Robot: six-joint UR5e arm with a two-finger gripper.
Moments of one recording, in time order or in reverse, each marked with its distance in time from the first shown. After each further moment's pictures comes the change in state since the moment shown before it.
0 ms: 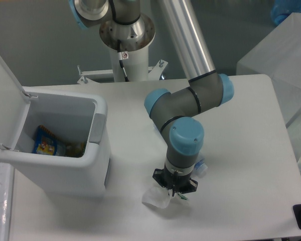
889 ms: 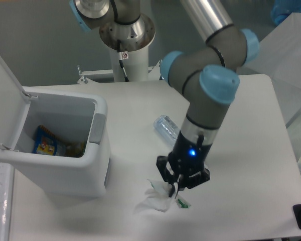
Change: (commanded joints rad) arm 0.054 0.225 0.064 0.000 -0.466 -0.155
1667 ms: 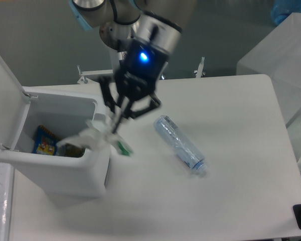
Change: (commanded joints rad) arm -0.071 0.362 -0.212 0.000 -0.131 -0.020
